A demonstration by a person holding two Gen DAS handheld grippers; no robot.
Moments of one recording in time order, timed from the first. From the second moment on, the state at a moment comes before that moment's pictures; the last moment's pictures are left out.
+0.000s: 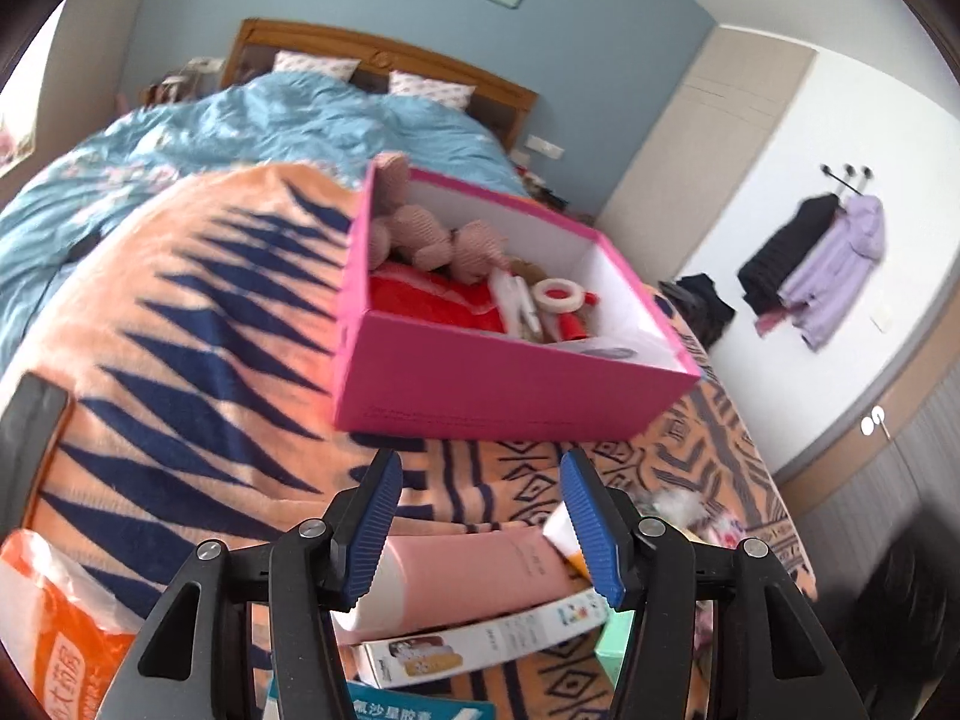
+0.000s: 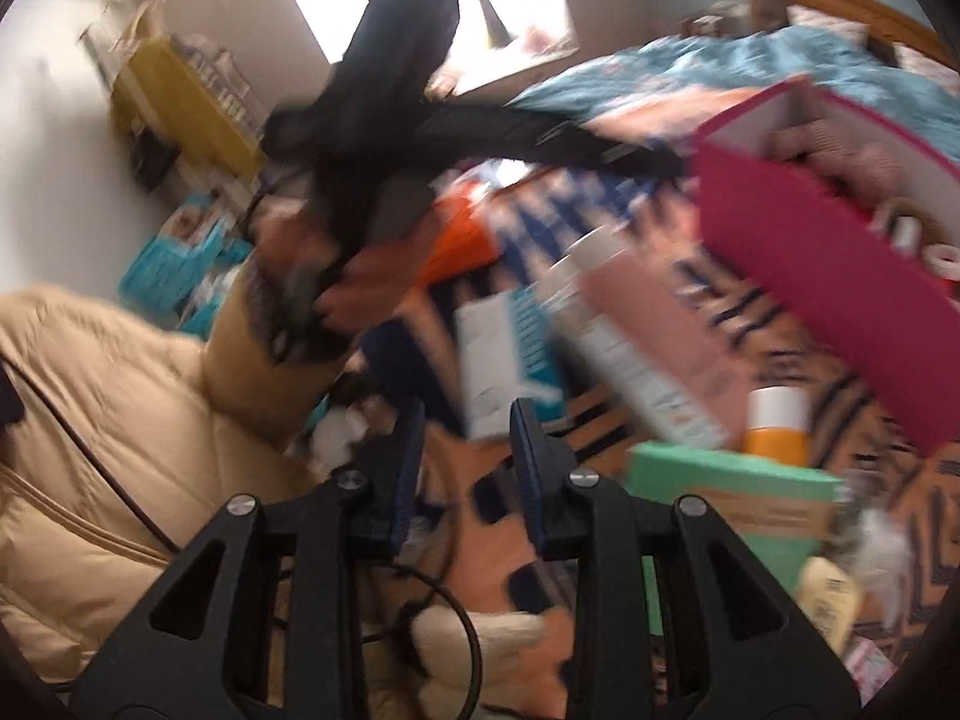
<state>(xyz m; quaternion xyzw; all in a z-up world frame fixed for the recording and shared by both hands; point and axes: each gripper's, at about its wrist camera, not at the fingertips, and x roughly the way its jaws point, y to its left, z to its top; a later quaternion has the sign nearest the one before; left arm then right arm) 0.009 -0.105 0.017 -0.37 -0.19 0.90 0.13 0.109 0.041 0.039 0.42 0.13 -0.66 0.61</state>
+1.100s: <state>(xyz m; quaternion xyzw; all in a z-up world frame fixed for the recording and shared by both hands) -0.012 -0.155 -0.013 -0.41 -0.17 0.90 0.03 0.083 0.072 0.057 0.40 0.03 -0.67 0.63</state>
